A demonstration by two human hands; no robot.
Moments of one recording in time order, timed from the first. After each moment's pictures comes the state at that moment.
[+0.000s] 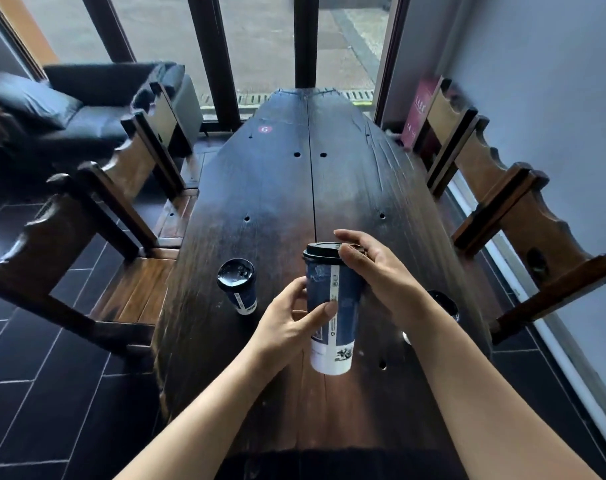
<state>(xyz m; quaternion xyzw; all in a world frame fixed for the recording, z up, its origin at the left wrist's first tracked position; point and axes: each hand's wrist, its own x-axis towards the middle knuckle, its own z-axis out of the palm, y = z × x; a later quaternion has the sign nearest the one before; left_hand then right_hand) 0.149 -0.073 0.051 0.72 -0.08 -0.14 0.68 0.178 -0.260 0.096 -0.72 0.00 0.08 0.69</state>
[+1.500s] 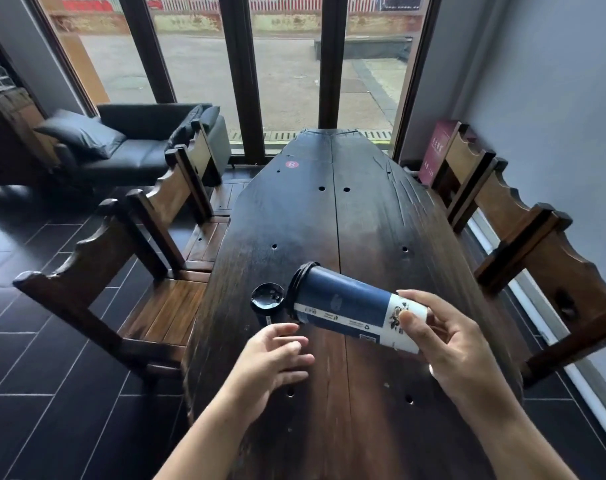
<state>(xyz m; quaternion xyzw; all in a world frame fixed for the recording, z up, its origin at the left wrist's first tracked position) 0.124 0.005 0.064 0.60 0.12 -0.20 0.76 0.086 -0.249 0.135 -0.78 0.04 -0.05 0.62</state>
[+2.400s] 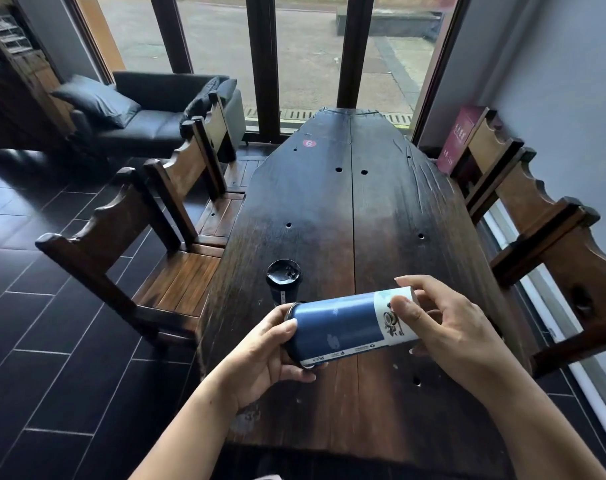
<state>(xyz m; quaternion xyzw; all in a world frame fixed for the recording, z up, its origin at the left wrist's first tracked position) 0.106 0.043 0.050 0.47 0.01 -0.31 0.83 0.086 -0.226 0.155 -0.88 0.01 0.04 0.48</state>
